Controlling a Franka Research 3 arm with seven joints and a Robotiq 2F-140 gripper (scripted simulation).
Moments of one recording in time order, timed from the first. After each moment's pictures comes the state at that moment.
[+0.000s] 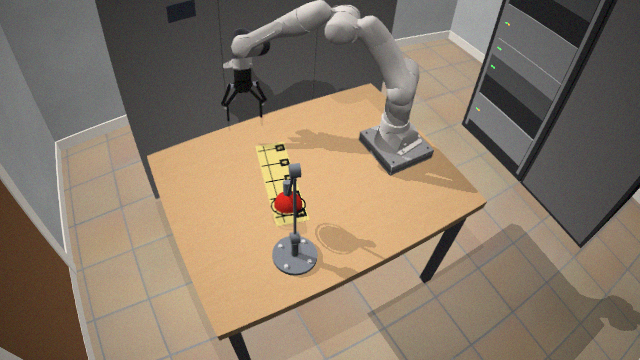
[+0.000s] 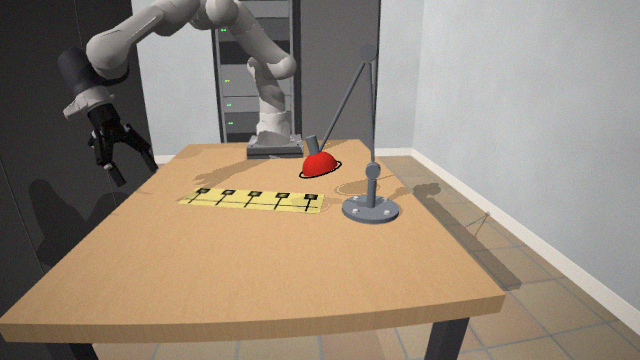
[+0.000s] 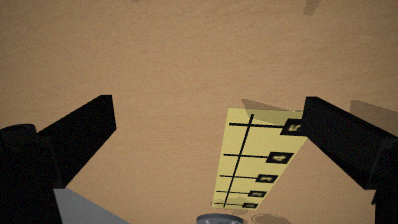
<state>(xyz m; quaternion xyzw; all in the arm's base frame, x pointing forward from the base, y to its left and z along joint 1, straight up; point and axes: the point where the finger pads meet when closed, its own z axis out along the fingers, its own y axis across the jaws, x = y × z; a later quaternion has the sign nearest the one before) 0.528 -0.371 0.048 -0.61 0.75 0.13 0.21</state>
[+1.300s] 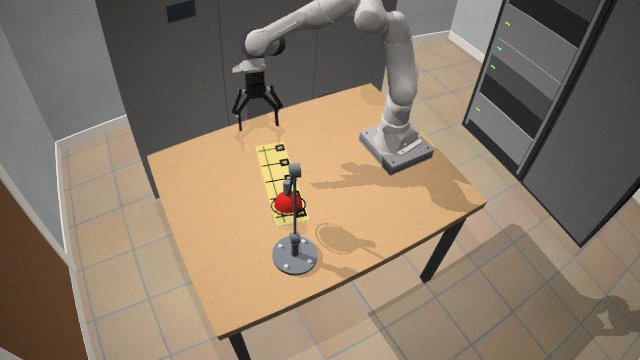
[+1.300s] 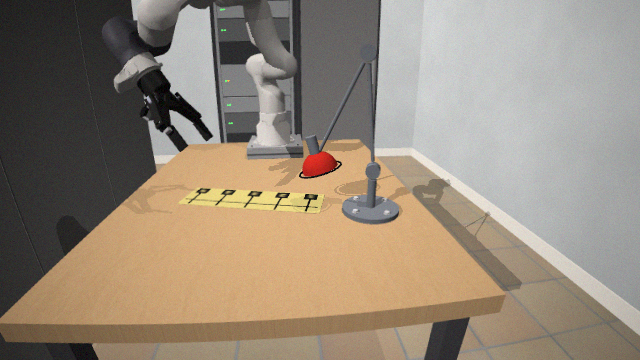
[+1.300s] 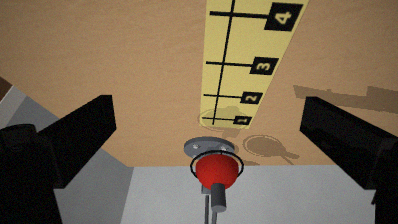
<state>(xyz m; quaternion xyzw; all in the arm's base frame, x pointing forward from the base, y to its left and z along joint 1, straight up) 0.532 -0.184 0.142 -0.61 0.73 0.17 0.26</state>
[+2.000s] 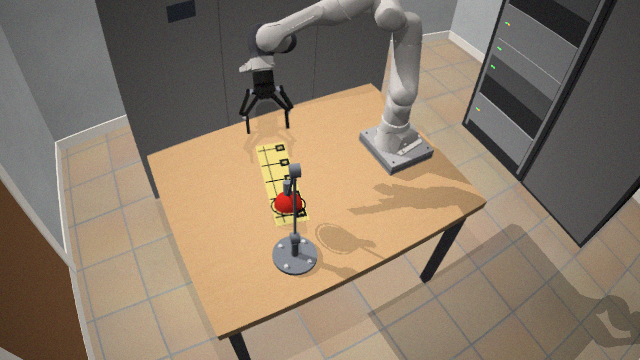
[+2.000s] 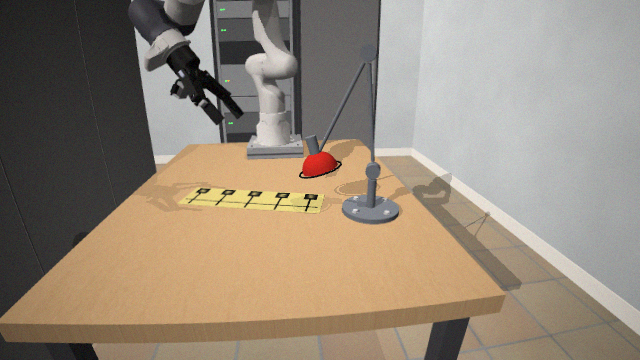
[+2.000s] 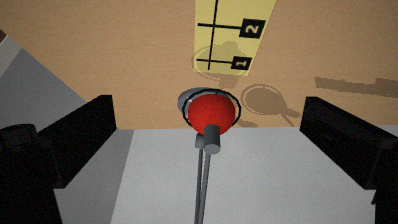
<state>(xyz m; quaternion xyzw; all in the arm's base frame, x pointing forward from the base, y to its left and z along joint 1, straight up) 0.533 -0.086 0.208 -0.61 0.72 0.19 0.28</state>
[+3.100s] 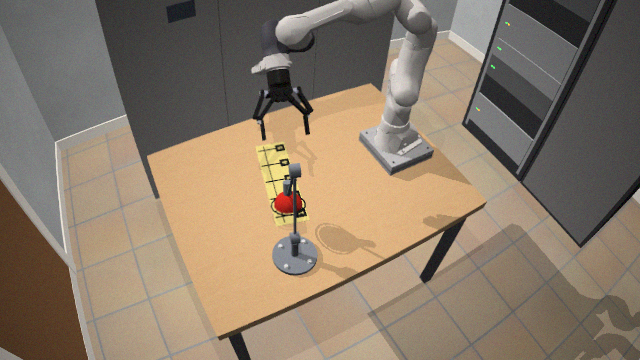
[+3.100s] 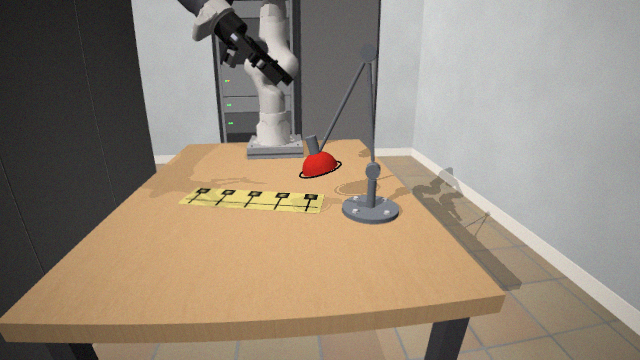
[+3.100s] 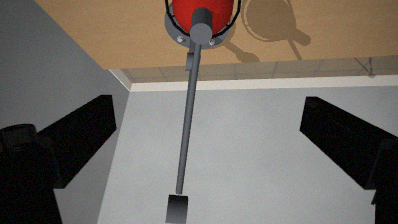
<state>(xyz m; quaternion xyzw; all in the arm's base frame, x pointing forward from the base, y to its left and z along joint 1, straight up) 0.531 0.062 0.300 -0.60 0.70 0.22 0.32</state>
